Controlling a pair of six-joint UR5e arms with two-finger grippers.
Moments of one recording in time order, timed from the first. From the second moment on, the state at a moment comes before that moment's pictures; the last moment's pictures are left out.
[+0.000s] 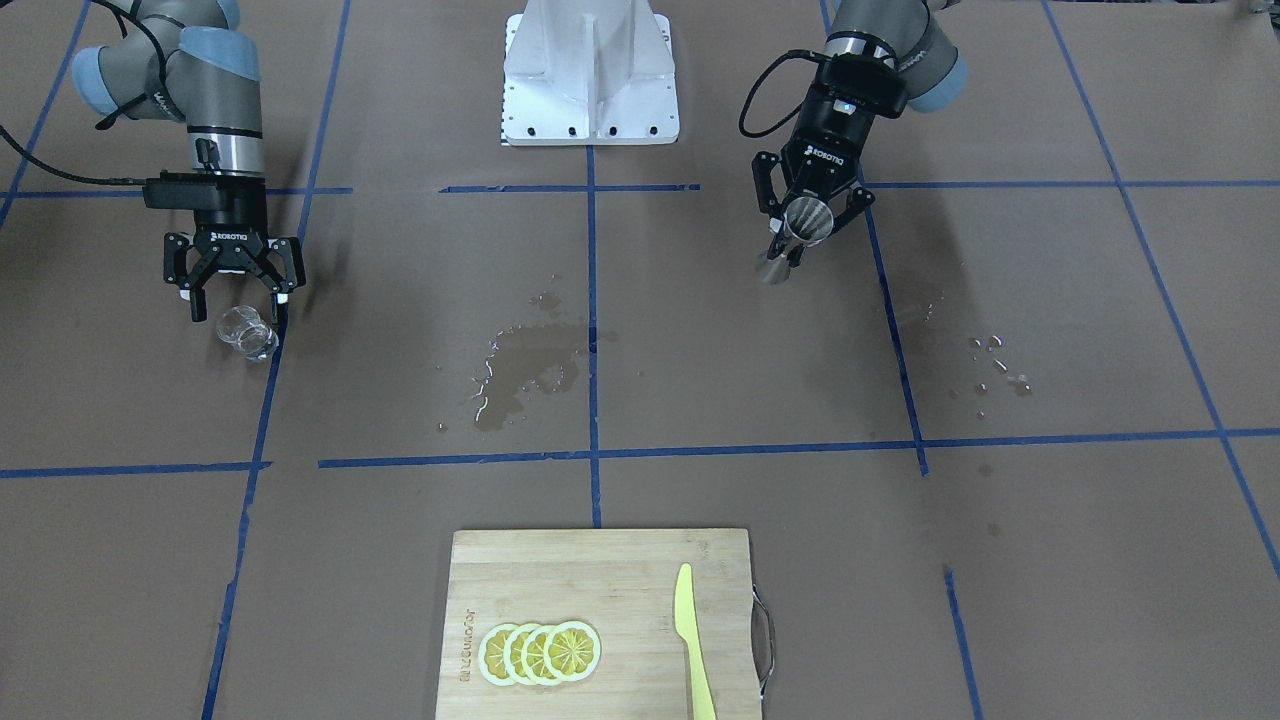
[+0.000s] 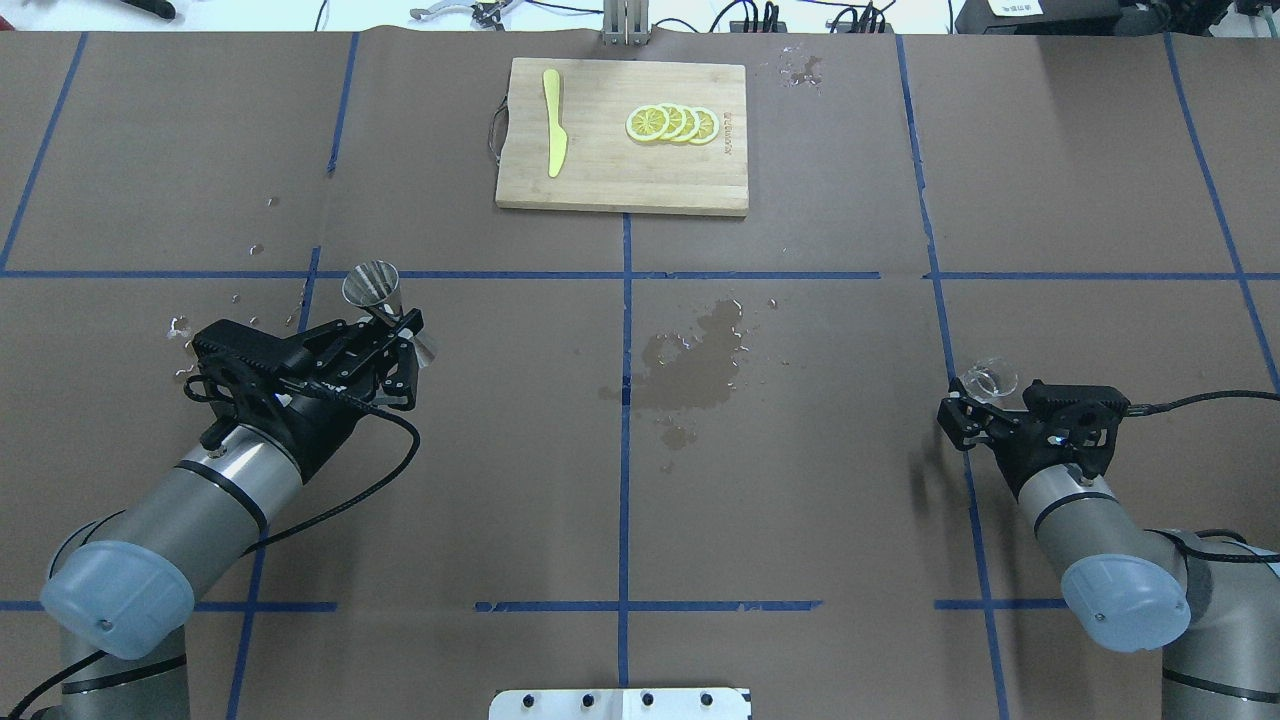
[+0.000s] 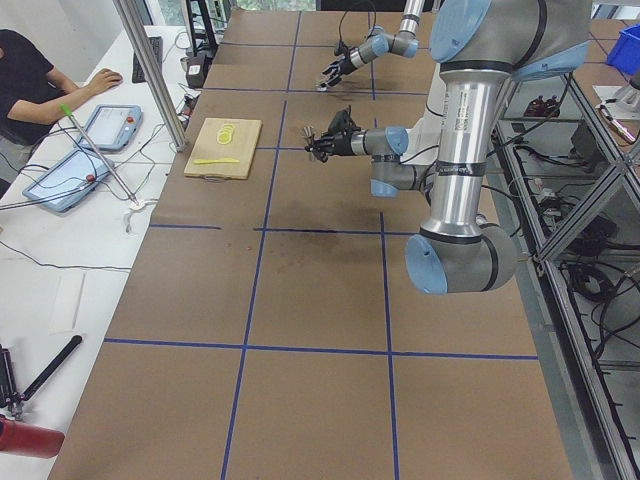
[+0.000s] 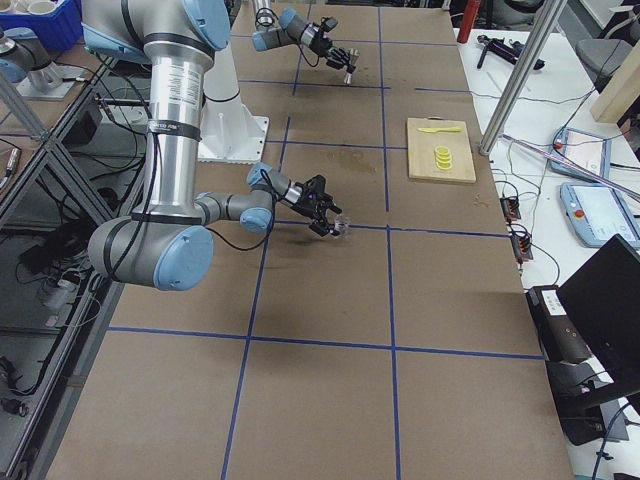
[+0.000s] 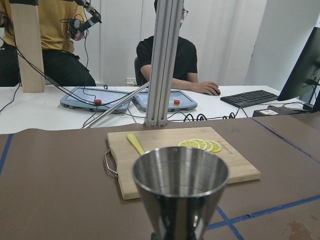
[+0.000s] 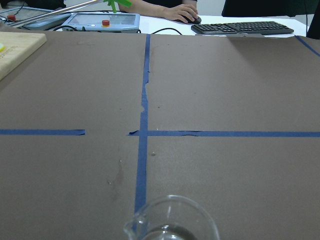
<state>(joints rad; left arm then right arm) -0.27 -1.70 -1.89 -2.66 -0.84 -0.85 0.25 -1.70 1.77 -0.81 0.79 1.40</state>
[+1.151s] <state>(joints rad) -0.27 -1.72 -1.87 -2.66 -0.84 -0.85 0.25 -1.66 1.74 -0.81 0.77 1.32</state>
